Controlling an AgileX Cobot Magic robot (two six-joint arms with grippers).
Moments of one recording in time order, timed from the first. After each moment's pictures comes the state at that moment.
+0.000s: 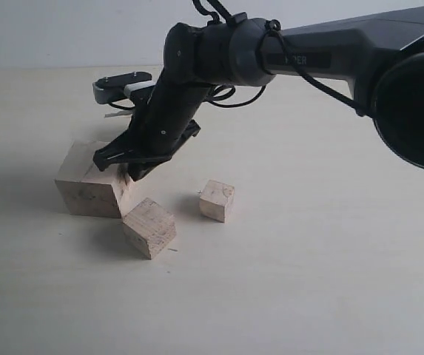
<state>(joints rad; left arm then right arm) 0.03 0.01 0.00 -0.07 0.37 -0.08 0.84 2.34 -1.82 0.43 0.83 -0.27</state>
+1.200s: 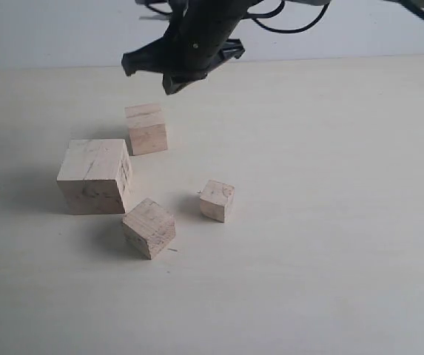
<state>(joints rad) 0.03 0.01 0.00 -0.07 0.37 -0.08 0.74 2.17 -1.89 0.18 0.82 0.05</state>
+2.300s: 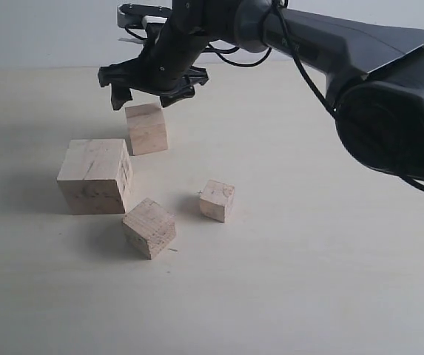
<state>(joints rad) 0.03 0.01 0.00 -0.07 0.37 -0.08 0.74 2.52 -2.28 0.30 0.87 0.08</state>
